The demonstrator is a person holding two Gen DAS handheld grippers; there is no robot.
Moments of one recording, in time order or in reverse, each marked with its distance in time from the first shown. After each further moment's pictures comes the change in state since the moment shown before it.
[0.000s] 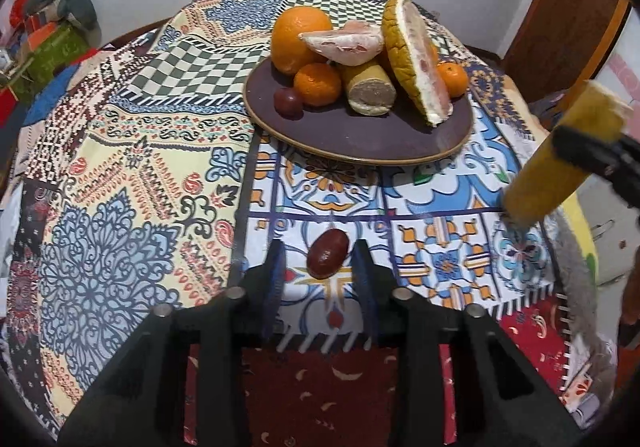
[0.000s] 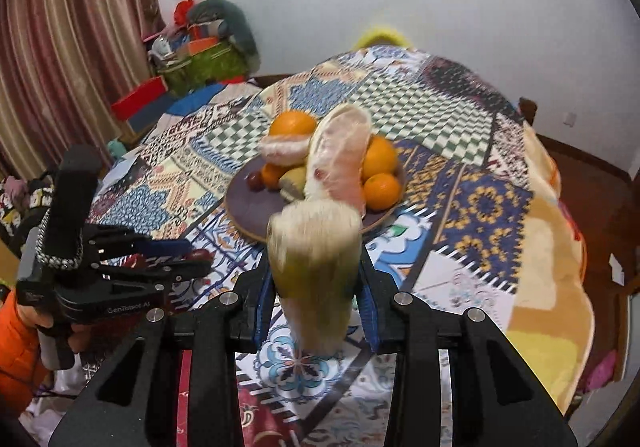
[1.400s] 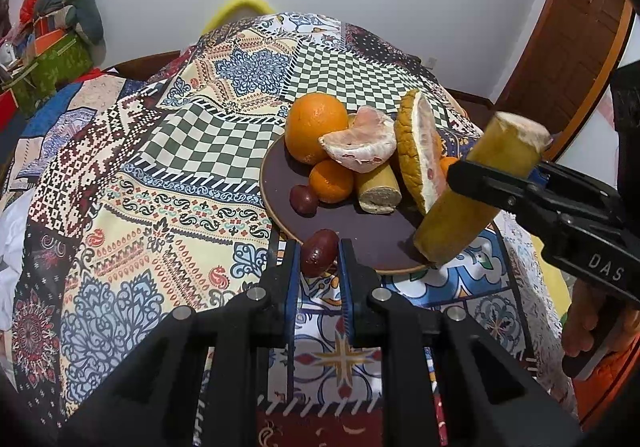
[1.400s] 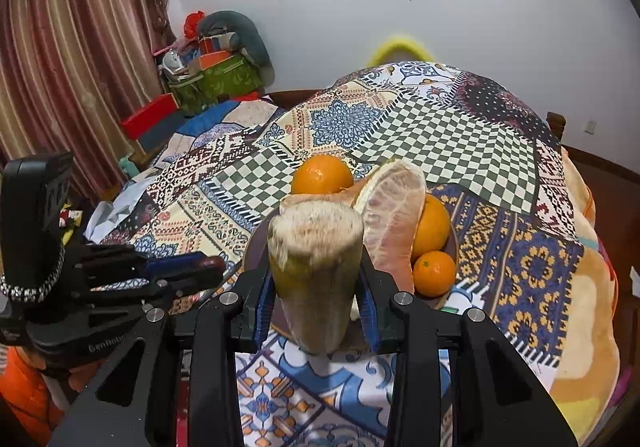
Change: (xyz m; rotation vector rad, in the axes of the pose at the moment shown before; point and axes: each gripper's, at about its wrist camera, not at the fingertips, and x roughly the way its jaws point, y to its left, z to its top) left arm -0.024 0.020 0.045 -0.053 -0.142 -0.062; right arm 0.054 0.014 0.047 0.005 -0.031 0.073
